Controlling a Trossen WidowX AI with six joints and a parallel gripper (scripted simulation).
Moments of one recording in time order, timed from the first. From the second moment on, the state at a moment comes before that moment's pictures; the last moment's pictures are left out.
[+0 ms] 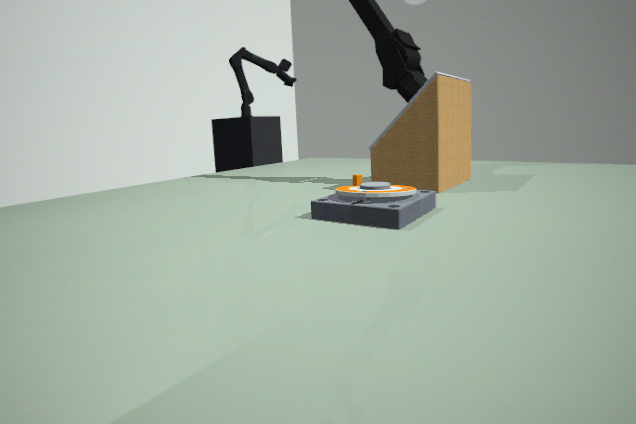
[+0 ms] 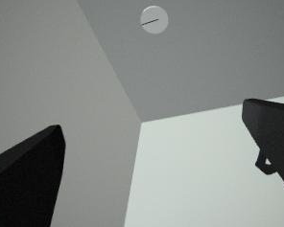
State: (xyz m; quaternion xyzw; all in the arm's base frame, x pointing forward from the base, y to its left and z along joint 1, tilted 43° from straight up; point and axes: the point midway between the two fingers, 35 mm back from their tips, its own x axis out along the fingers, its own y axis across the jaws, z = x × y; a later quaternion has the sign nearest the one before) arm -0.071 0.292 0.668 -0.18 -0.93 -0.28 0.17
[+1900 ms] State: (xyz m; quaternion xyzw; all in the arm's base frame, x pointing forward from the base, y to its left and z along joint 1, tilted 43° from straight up) arm 0.434 0.261 0.165 0.32 -0.22 -0.32 -0.86
